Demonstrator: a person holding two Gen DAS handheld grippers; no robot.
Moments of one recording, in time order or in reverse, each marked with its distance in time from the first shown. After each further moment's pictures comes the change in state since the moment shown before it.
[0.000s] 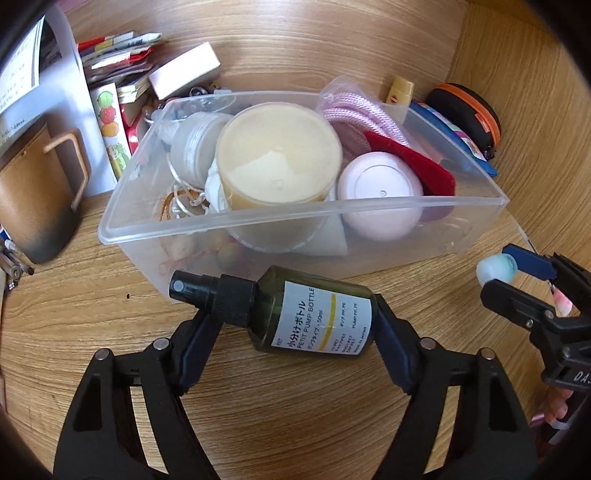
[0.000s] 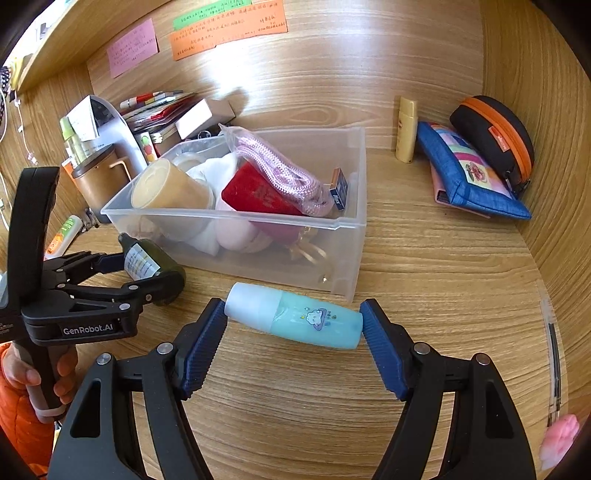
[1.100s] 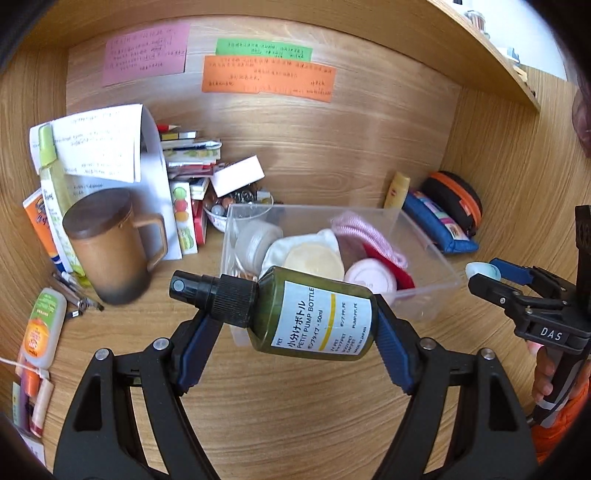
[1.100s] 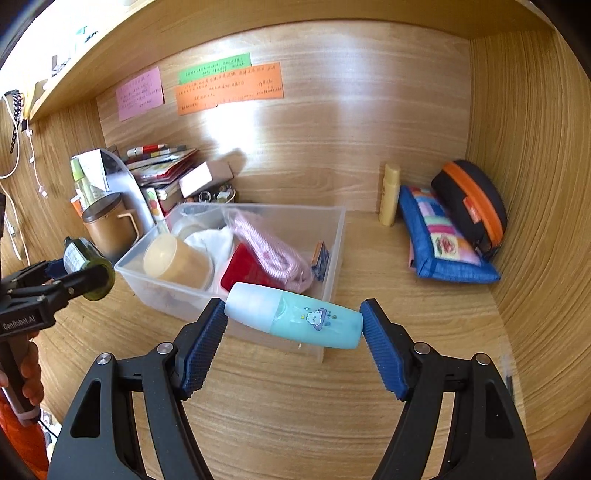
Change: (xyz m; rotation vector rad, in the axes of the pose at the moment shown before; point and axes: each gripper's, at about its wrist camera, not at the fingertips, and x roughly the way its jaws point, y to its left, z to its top) left arm -0.095 0.017 0.017 -0.060 -0.259 0.032; right arm -0.044 -0.008 0.038 -0.032 -0.150 -0.024
